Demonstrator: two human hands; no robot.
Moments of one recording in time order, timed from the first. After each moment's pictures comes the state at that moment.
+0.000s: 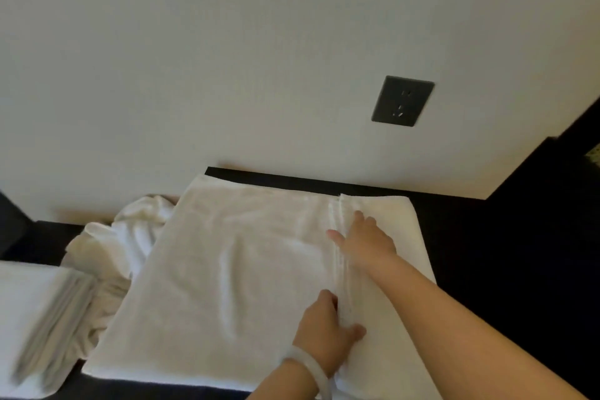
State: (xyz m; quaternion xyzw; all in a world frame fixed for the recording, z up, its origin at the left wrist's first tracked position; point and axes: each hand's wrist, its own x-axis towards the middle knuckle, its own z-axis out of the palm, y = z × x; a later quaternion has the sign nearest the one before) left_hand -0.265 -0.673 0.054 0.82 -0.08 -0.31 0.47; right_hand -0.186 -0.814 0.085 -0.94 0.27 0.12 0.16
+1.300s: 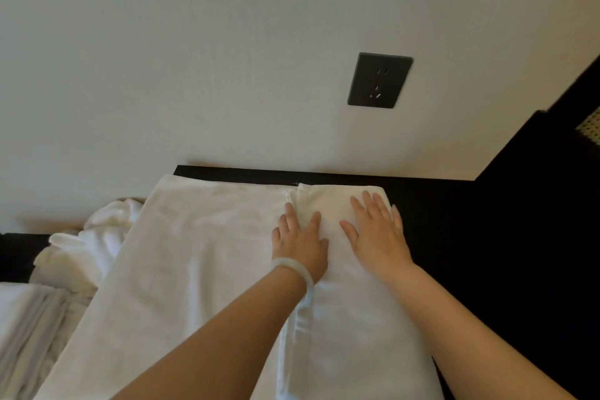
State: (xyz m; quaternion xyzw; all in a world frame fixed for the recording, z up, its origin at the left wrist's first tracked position) left_hand -0.166 -0.726 0.050 0.96 -0.22 -0.12 0.14; right_hand -0.206 -0.868 0.062 -0.98 0.18 0.01 0.04
